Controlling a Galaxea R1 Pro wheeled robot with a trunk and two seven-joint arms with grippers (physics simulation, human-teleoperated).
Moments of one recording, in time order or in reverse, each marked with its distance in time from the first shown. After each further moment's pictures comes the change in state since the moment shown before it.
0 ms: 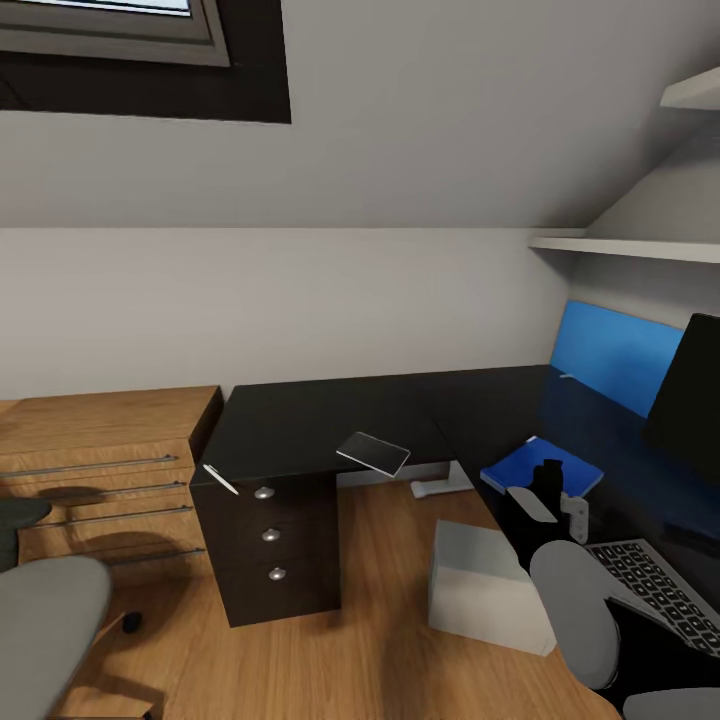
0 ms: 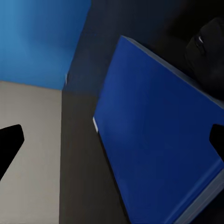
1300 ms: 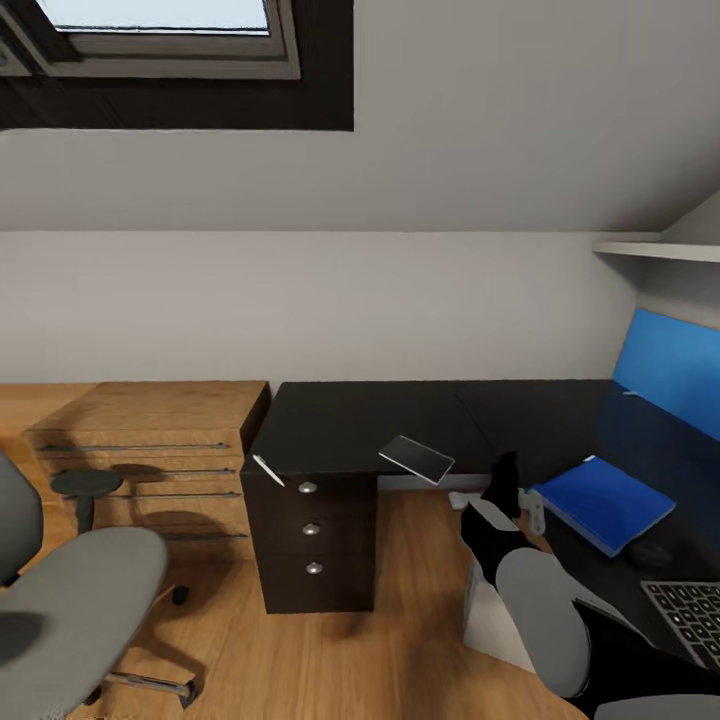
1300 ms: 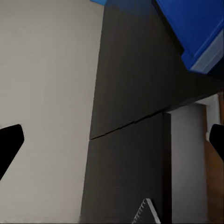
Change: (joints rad) left arm 0.000 0.000 0.000 0.000 0.002 0.000 0.000; right arm 0.005 0.103 0.004 0.084 0.014 -0.004 0.239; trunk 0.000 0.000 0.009
